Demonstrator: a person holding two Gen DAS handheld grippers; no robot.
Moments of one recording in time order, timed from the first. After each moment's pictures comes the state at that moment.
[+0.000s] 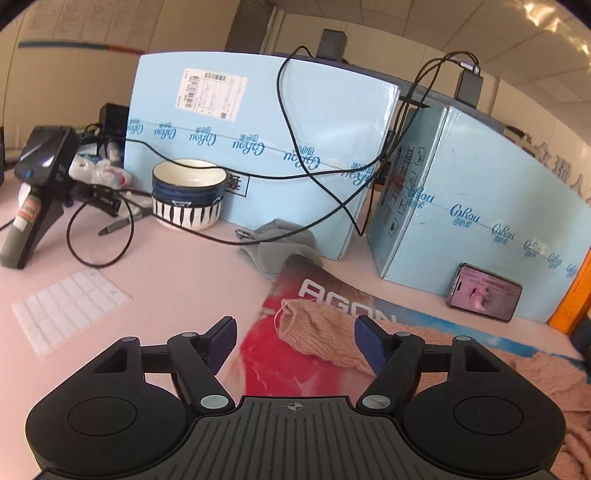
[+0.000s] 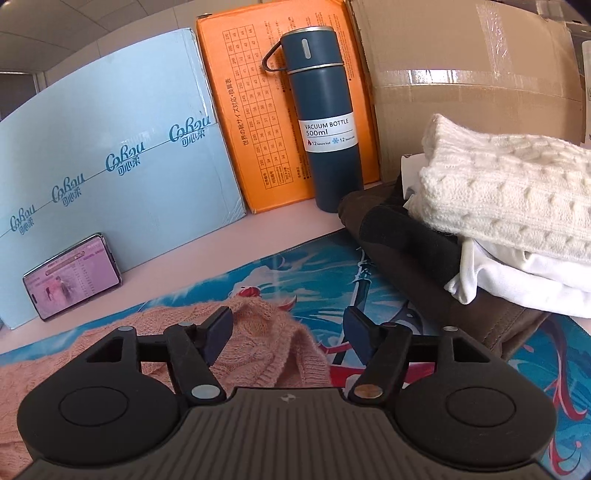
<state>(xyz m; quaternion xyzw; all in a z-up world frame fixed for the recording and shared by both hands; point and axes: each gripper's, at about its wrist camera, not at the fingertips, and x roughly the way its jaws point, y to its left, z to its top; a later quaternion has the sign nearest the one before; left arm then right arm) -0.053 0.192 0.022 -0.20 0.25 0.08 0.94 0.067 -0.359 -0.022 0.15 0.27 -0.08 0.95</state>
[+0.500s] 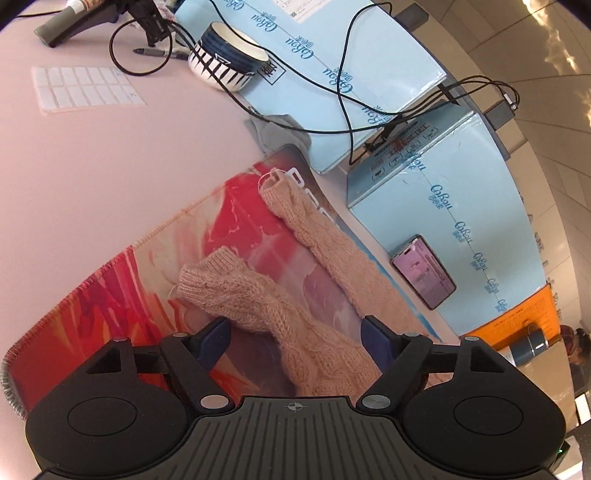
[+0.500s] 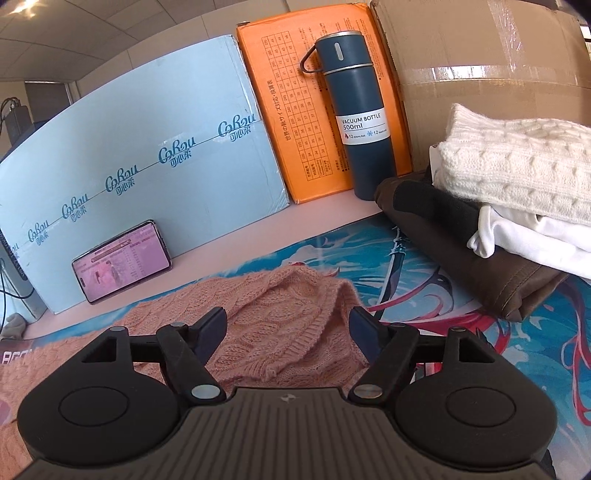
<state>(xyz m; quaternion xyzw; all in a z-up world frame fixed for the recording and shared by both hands) -0.084 0.180 -0.021 -0.35 0.28 0.06 0.89 0.034 -0.346 -0.026 0.17 0.25 -0.02 0.95</state>
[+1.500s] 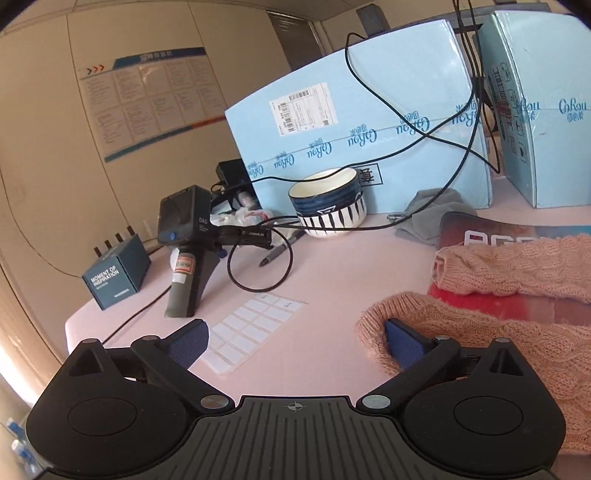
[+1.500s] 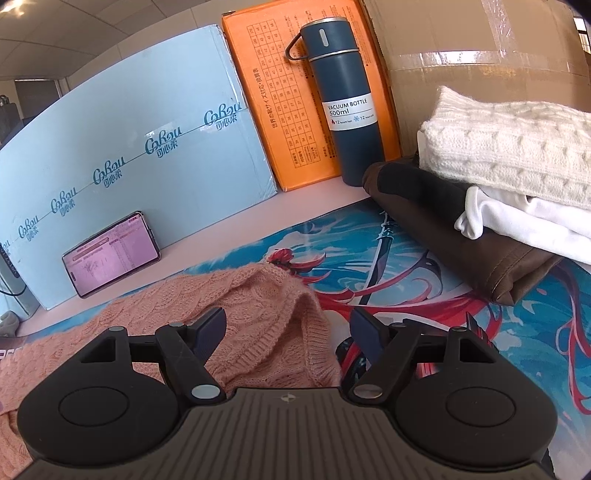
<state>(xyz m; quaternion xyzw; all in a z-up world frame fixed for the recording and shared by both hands) -0.050 0.192 -0.003 0.02 0.28 0.31 0.91 0.033 -0.352 -0.031 0.18 0.26 -0.03 0.95</state>
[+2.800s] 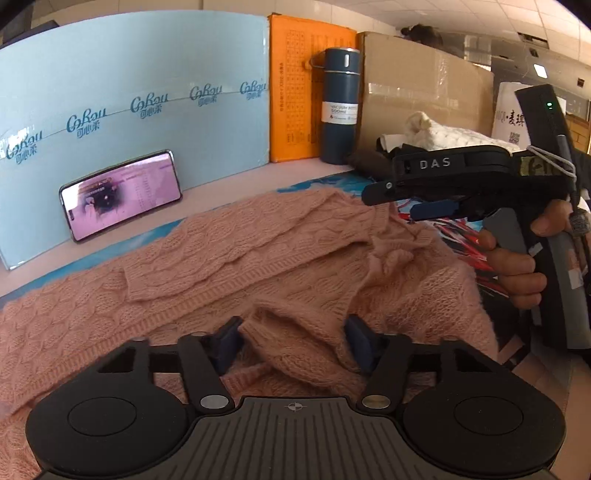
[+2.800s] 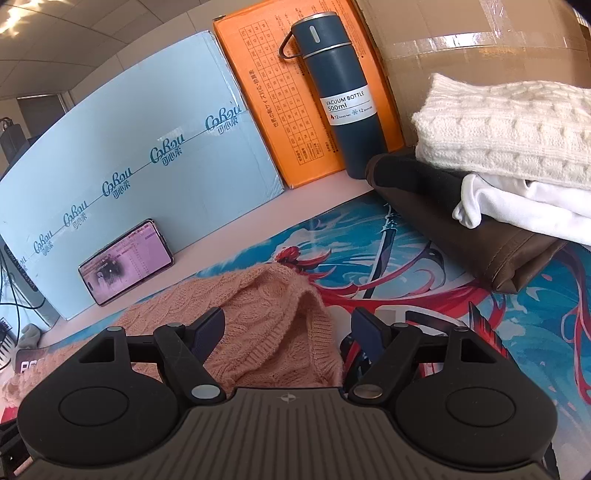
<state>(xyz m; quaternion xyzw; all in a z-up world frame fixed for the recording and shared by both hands) -0.006 -0.105 -0.025 0.10 0.27 -0.30 0.91 0.030 -0.362 -0.026 0.21 0.27 -0.01 0.94</state>
